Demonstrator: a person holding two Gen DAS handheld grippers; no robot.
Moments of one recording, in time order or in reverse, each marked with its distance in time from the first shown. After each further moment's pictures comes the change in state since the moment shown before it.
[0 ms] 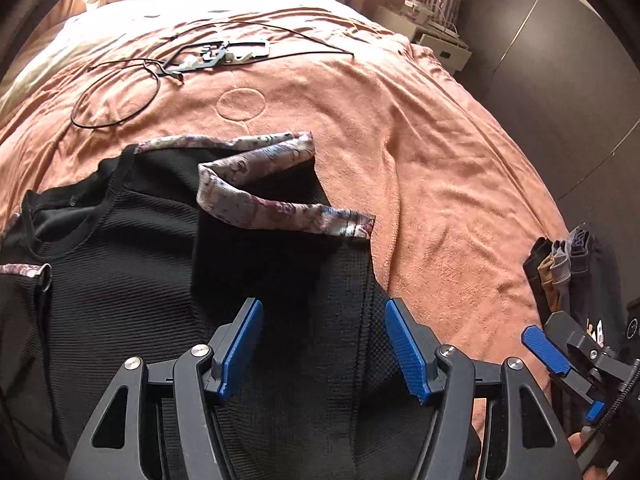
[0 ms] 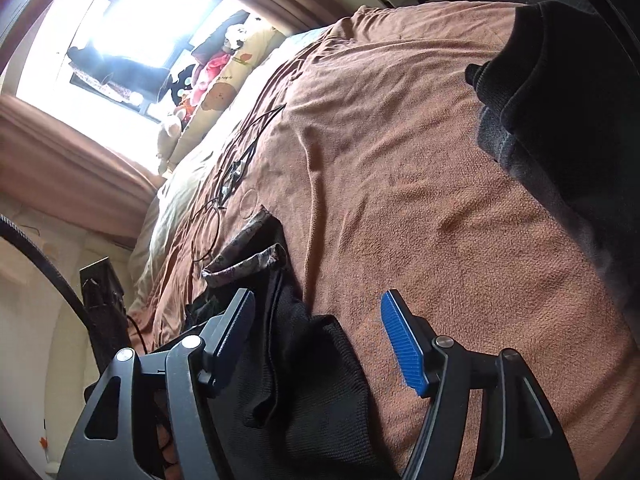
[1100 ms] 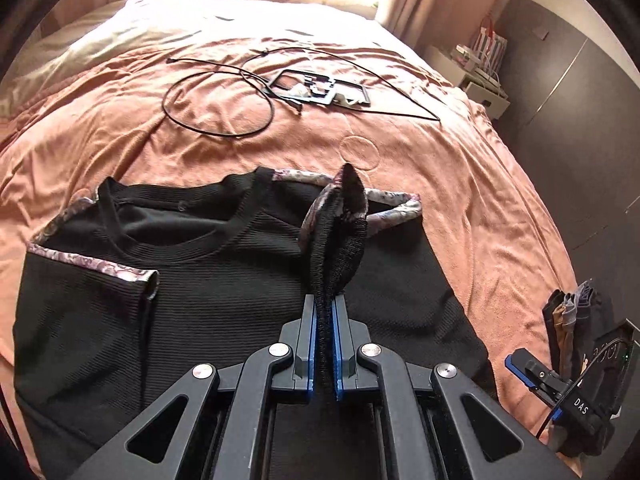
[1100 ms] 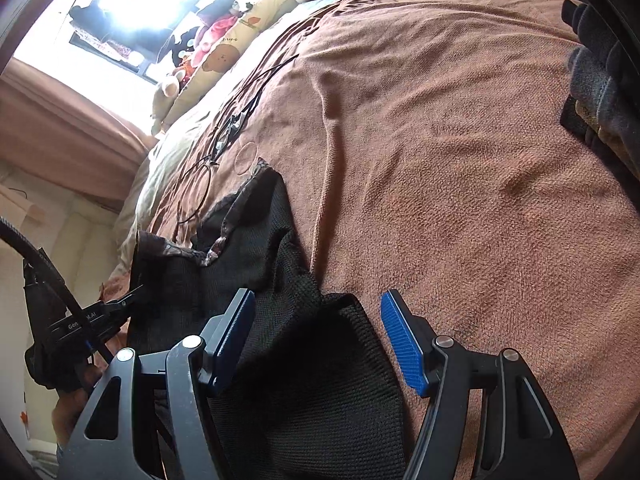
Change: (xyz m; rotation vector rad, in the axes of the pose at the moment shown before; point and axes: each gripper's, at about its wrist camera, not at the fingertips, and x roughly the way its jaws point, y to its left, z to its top) left arm -0.069 0.117 0.008 -0.152 -0.083 0.046; right arm 0.047 0.027 -0.018 -0.071 0.077 -0.051
